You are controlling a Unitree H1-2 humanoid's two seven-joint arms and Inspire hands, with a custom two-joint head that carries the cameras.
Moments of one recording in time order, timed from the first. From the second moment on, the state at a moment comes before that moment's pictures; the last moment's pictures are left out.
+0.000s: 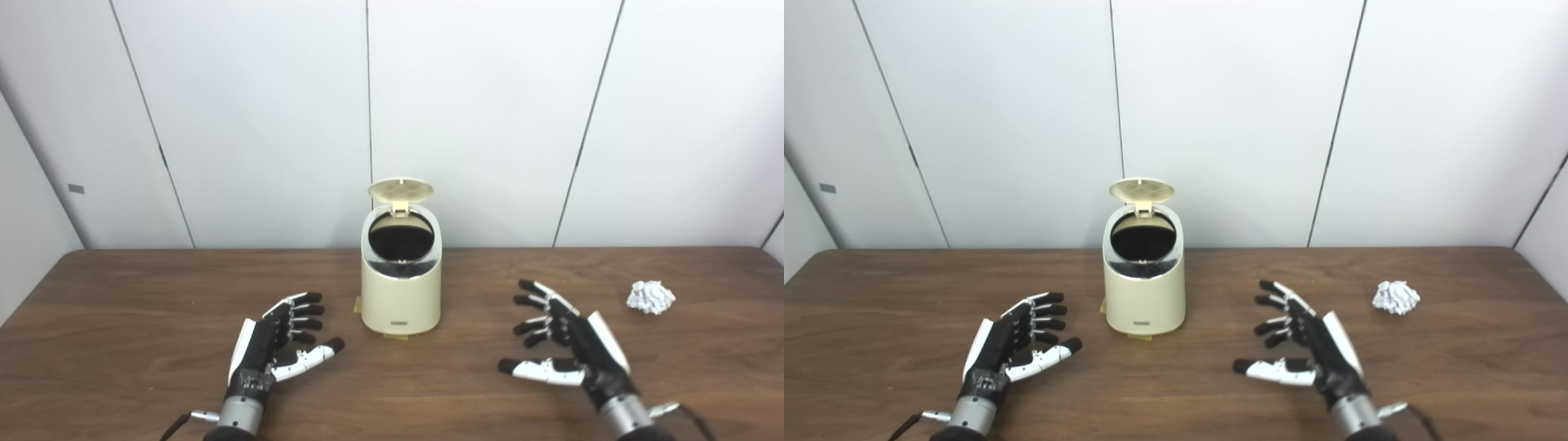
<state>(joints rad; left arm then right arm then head) -0.19 0.12 0.00 0.14 0.12 -0.08 0.00 -0.20 -0.28 0.01 -0.04 -0.22 0.06 0.08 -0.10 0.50</state>
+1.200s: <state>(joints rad) -0.21 0.16 0.01 0.18 0.07 -0.14 -0.05 -0.48 -0.71 0.13 0.27 -0.73 0.24 0.21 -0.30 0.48</state>
